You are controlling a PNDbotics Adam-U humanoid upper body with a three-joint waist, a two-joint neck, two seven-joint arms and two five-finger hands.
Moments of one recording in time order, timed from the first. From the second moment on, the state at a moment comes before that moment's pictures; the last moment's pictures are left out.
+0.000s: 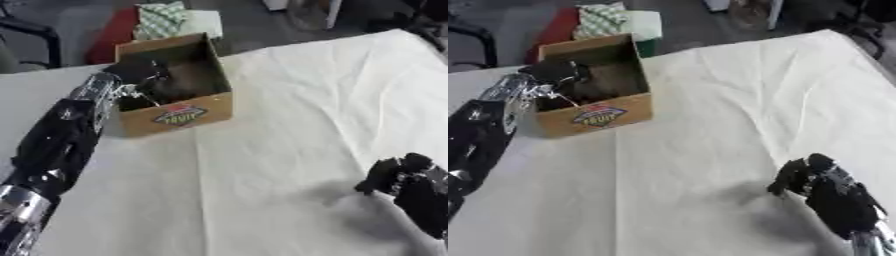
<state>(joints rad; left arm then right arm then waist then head) -1.00 0.49 -0.06 -0.80 -1.27 -0.37 -0.16 -0.39 -0.08 -0.11 -1.44 -0.23 -0.07 0.80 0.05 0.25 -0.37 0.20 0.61</state>
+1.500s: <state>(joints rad) -0.53 0.57 0.10 -1.52 -0.76 -0.34 -0.08 -0.38 -0.08 -0.14 -1.44 -0.23 -0.07 0.78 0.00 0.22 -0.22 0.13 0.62</state>
